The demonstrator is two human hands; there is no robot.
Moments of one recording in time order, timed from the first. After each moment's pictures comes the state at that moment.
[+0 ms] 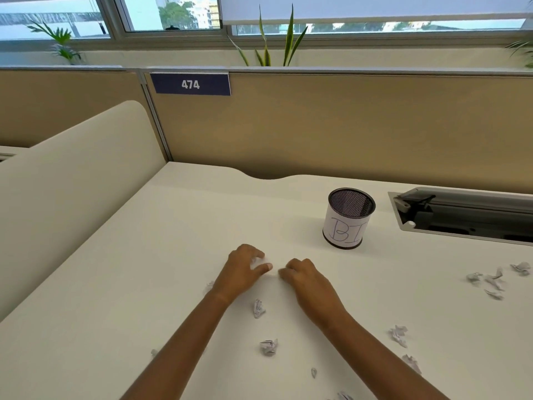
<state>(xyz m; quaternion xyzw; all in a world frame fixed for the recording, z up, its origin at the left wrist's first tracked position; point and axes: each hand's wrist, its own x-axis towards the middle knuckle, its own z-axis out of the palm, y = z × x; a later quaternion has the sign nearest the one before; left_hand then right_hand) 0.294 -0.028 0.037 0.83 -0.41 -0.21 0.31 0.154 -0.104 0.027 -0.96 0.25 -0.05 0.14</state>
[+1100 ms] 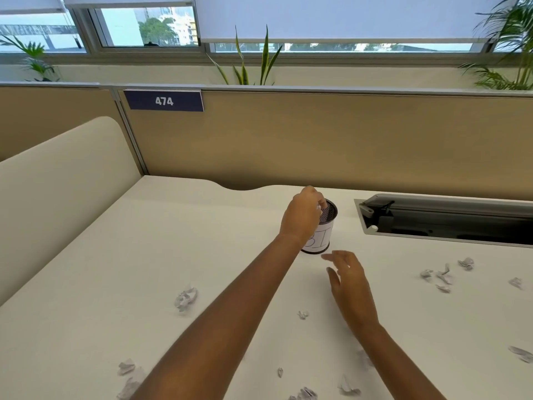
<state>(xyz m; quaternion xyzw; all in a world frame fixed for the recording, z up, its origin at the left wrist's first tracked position) 0.201 -0.162 0.129 0.75 -0.54 -0.08 0.37 0.070 -0.150 0.040 -0.83 0.41 -0.31 0.22</state>
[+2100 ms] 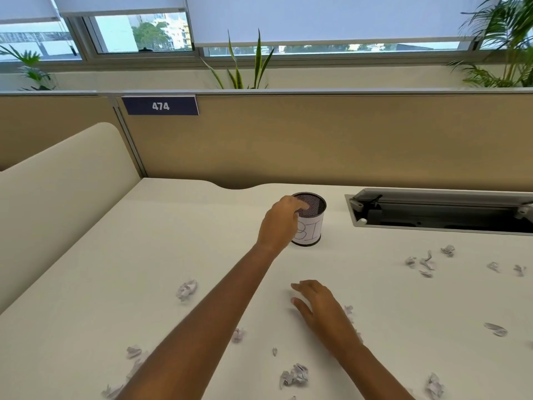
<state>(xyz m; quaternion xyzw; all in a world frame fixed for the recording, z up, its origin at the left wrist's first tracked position) 0.206 -0.127 0.114 0.75 -0.57 -0.06 0.33 0.057 -0.097 0.025 -0.89 0.35 -0.14 0.28</state>
